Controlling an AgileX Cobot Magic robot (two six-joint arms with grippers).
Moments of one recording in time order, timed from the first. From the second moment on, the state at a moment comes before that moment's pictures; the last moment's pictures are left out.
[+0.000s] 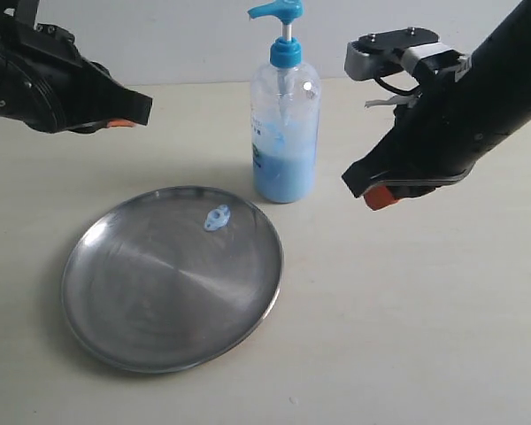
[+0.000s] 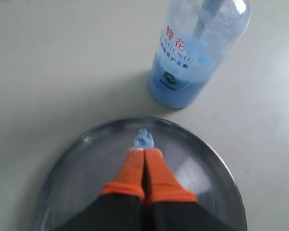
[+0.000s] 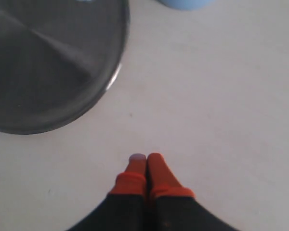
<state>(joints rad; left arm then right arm) -0.48 1.39 -0.95 -0.29 0.45 0.21 0.42 1.51 -1.00 0.32 0.84 -0.32</state>
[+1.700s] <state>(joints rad) -0.48 1.78 -1.09 -0.50 0.66 0.25 0.42 0.88 -0.66 0.34 0.39 -0.45</state>
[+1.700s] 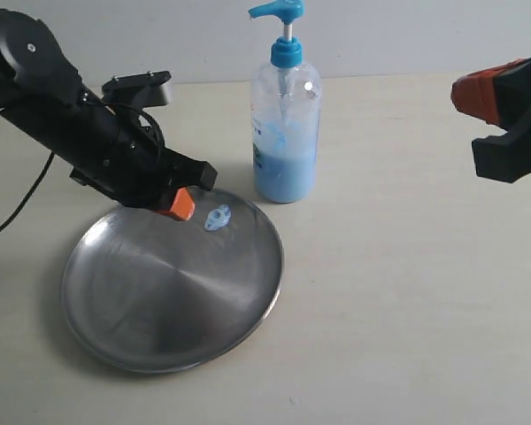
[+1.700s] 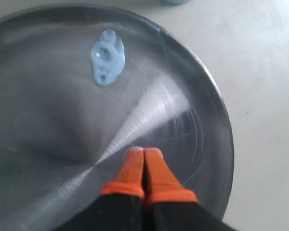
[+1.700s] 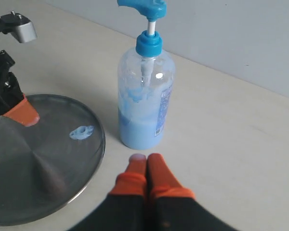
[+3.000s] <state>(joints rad) -0.48 2.07 -1.26 -0.54 0.56 0.25 0.42 0.88 -0.66 0.39 0.42 -0.45</state>
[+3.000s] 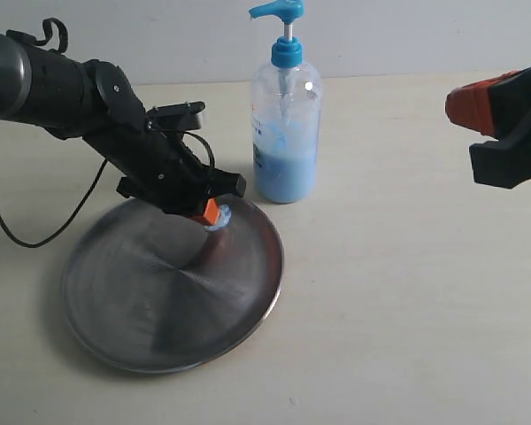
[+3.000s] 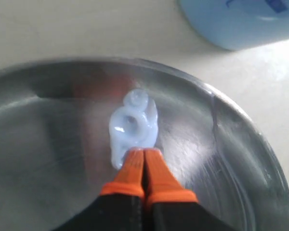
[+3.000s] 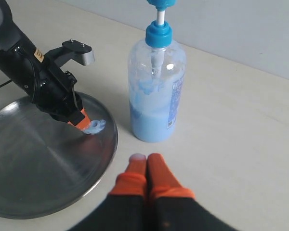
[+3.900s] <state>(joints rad) -0.48 2.14 -1.29 -0.61 0.48 0.25 0.42 0.88 -0.66 0.42 0.43 -0.45</state>
